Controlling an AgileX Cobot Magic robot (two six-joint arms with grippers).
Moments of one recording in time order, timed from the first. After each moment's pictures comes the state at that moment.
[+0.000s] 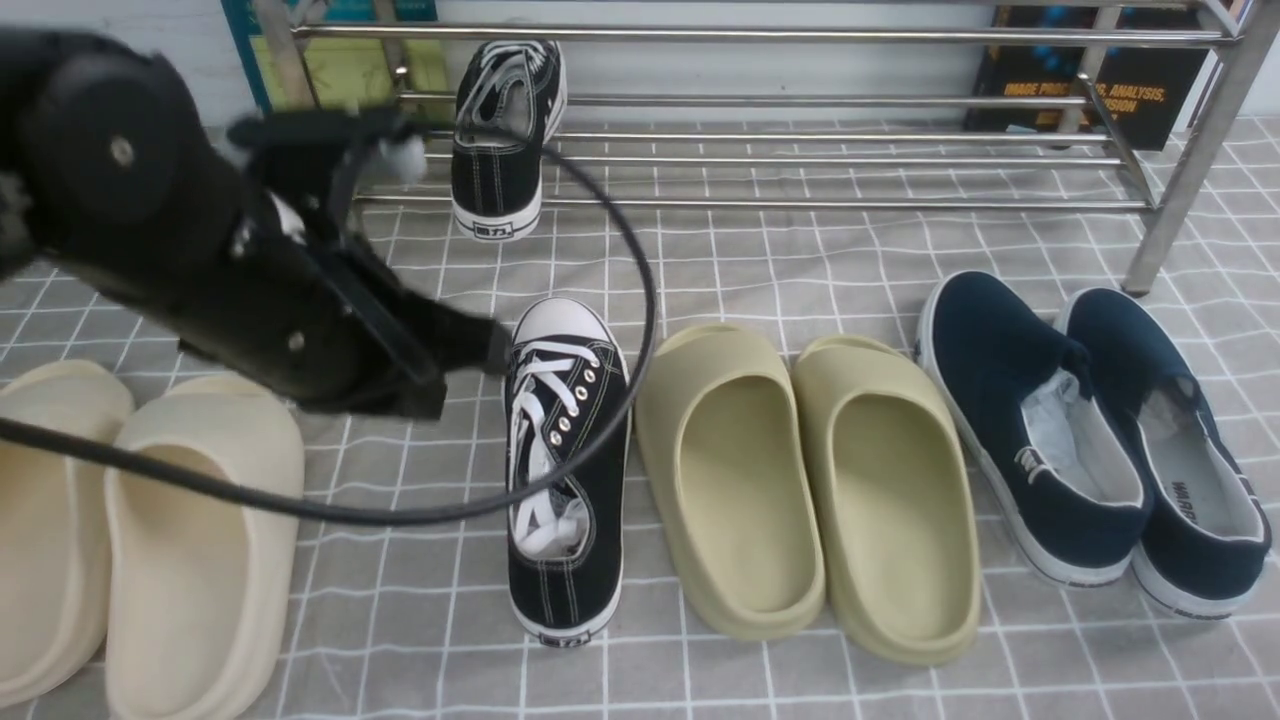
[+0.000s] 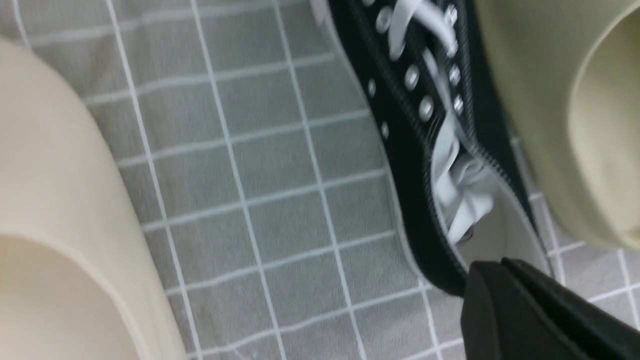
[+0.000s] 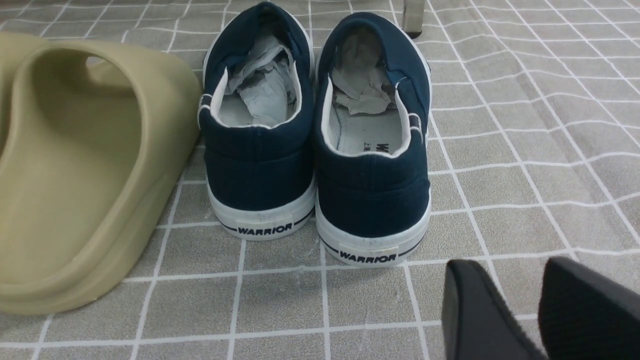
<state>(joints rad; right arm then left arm) 0.01 -0.01 0.02 -0.09 0.38 0.15 -0.38 1.38 -1.11 -0.12 0.87 -0.18</state>
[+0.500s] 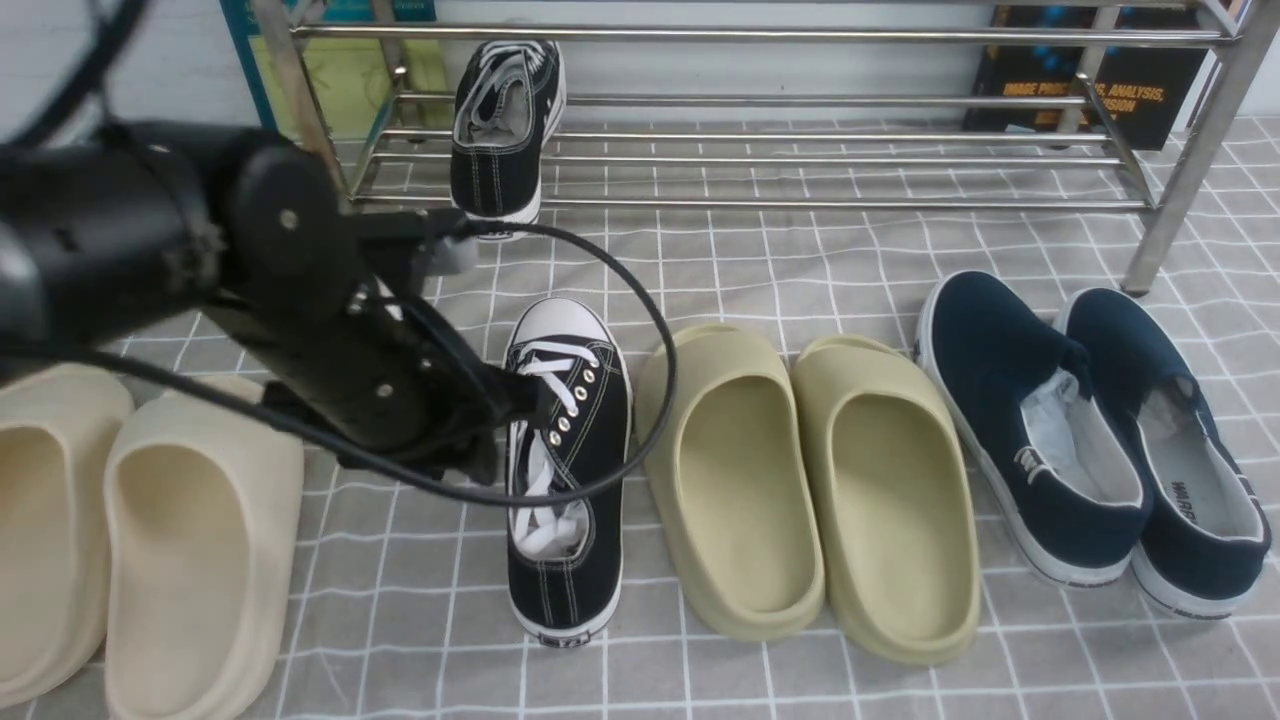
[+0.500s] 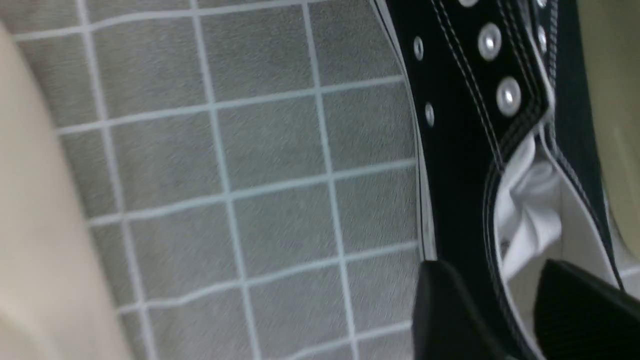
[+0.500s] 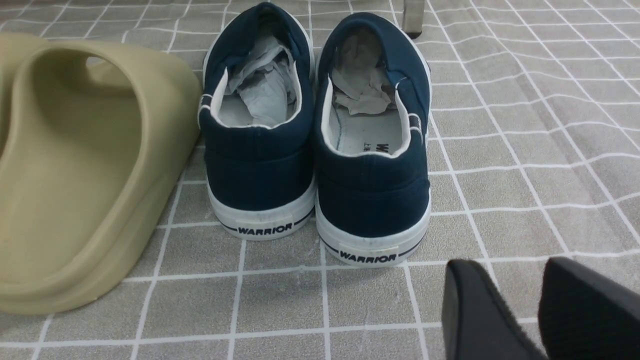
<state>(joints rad) 0.01 -0.01 0.02 -0.09 0.38 0.15 -0.38 1.59 -1.11 -0.16 0.77 -0.21</state>
